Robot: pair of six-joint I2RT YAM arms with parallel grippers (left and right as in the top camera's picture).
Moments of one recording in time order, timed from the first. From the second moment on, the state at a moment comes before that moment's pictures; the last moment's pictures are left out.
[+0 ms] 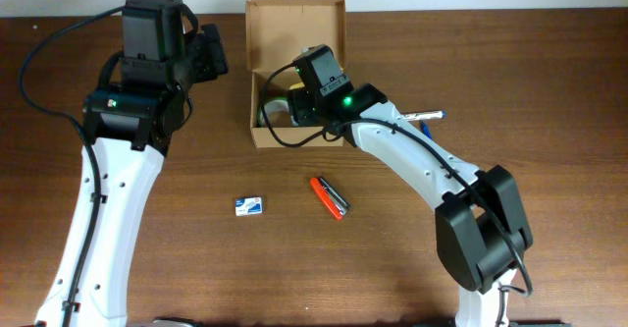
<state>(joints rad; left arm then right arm) -0.16 1.51 1.64 -0.75 -0.21 -0.25 0.58 2.02 1.63 -0.52 0.14 0.28</state>
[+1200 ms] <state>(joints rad) -0.16 1.51 1.64 -0.75 -0.21 -0.25 0.55 2.05 1.70 -0.63 0.18 0.29</state>
